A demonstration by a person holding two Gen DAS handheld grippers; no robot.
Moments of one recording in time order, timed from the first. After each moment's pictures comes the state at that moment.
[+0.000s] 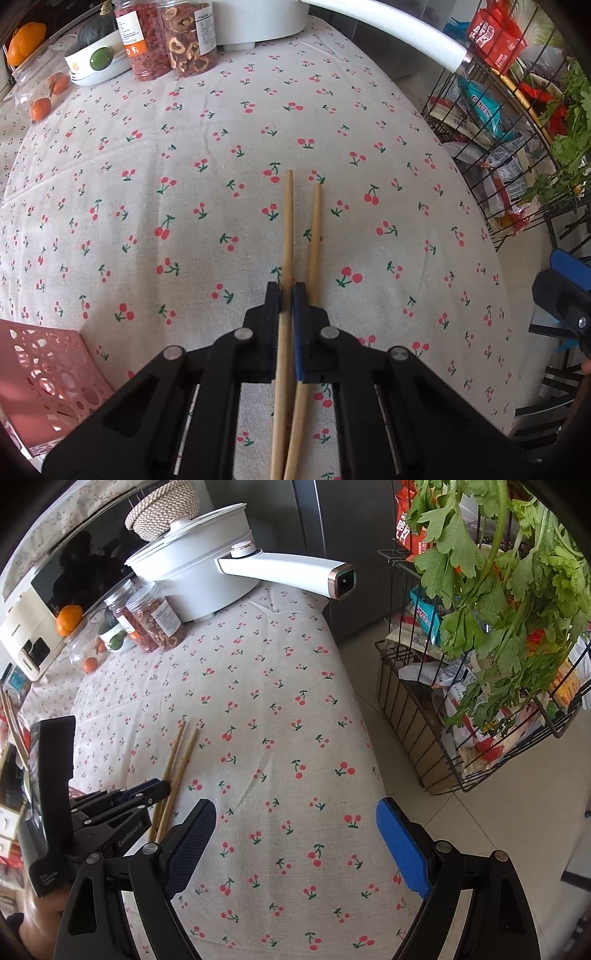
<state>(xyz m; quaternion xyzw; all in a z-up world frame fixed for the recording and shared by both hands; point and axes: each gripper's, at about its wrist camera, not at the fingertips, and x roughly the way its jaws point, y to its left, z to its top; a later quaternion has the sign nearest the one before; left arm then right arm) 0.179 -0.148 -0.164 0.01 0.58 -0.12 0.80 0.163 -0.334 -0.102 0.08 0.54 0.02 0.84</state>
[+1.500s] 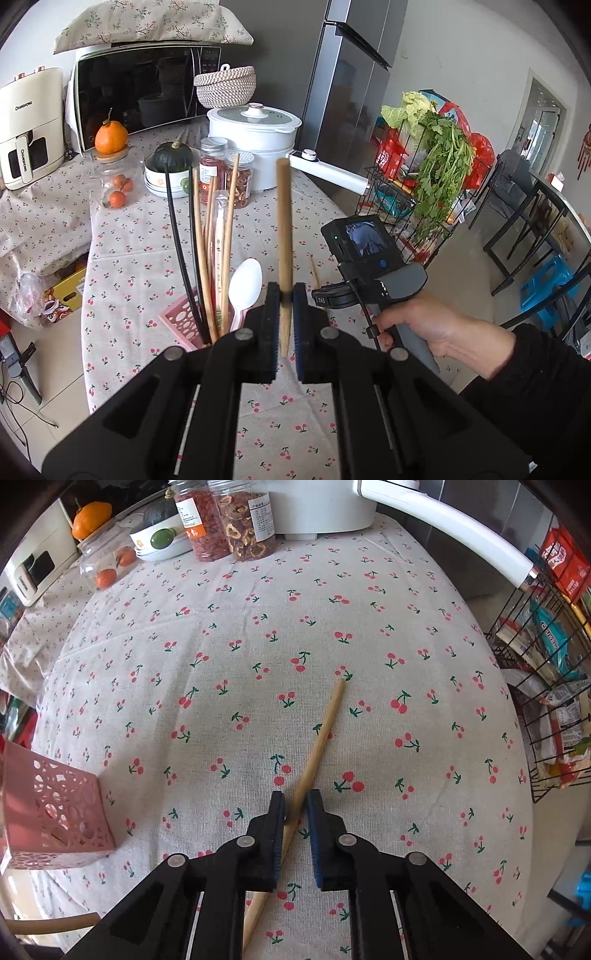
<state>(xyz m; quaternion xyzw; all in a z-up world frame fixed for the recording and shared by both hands) 0.038 0.012 -0.002 -0.02 0.37 -0.22 0.90 0.197 -0.172 -0.170 0.00 0.60 0.04 0.80</state>
